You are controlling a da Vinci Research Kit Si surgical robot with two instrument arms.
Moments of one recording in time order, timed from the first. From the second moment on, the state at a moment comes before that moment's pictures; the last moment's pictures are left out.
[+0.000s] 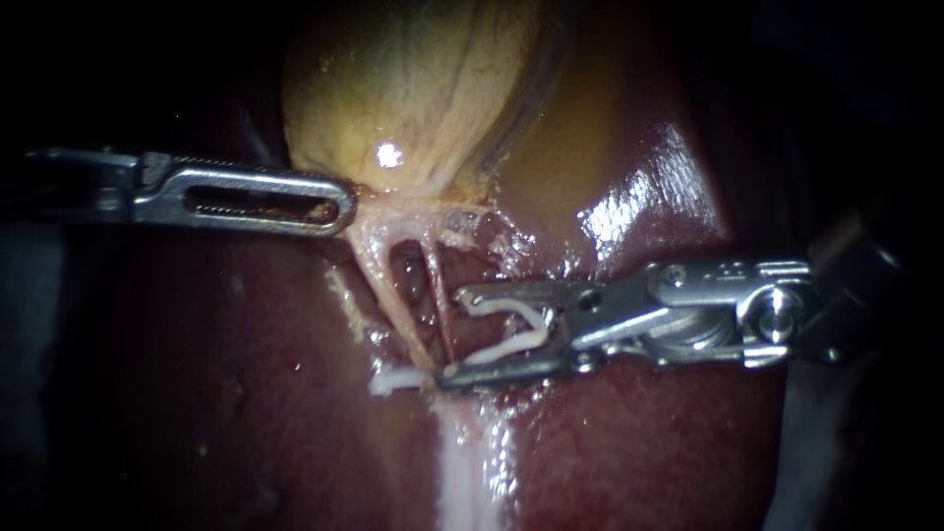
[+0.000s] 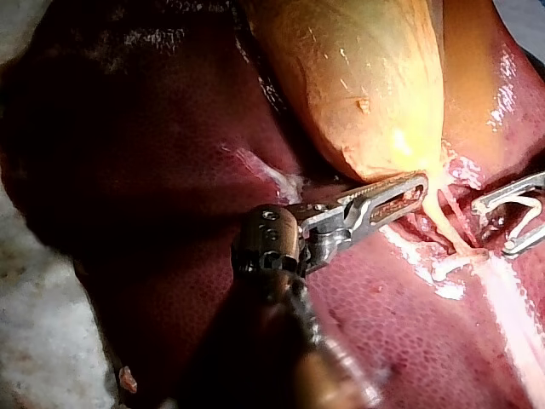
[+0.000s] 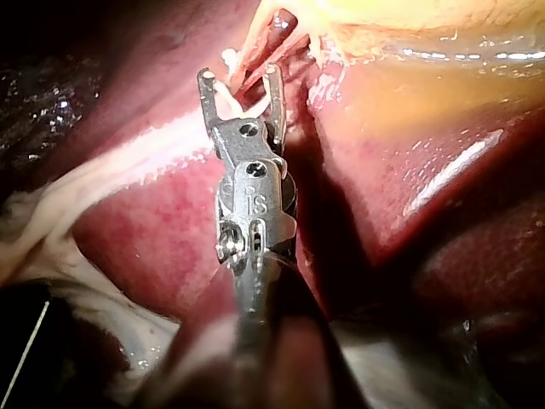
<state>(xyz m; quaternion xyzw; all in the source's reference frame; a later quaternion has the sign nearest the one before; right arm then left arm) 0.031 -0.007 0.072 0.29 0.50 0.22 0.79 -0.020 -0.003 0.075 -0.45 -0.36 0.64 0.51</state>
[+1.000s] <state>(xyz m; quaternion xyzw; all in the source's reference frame) 0.035 -0.009 0.073 0.29 0.50 0.22 0.79 -0.020 -0.003 0.075 -0.45 -0.36 0.64 0.51</state>
